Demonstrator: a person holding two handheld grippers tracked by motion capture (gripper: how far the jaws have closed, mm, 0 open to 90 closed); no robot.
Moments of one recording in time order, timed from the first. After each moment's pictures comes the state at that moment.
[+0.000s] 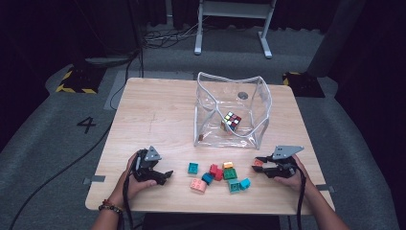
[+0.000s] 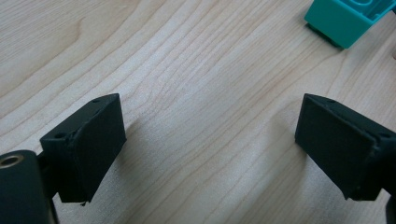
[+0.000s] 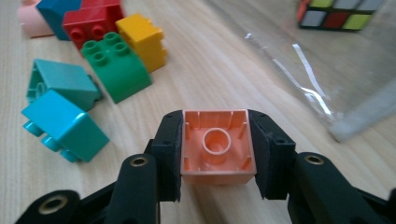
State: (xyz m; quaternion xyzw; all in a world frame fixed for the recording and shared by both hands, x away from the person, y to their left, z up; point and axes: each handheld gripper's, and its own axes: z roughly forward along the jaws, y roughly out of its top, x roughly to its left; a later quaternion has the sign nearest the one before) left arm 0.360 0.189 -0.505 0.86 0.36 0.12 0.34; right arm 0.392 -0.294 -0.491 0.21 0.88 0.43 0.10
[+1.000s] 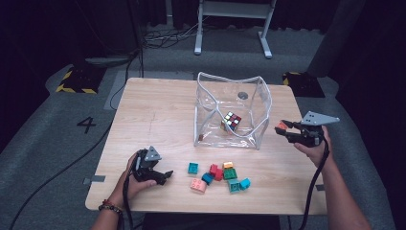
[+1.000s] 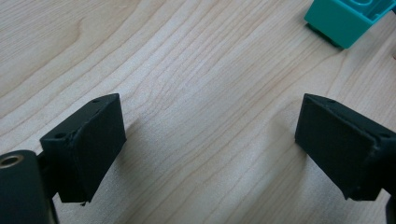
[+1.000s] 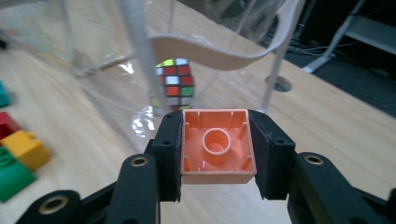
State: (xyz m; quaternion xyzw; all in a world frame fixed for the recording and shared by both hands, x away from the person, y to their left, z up) left arm 0.360 0.189 -0.505 0.86 0.36 0.12 0.34; right arm 0.439 -0.342 -0.395 0.28 0.81 0.45 0.23
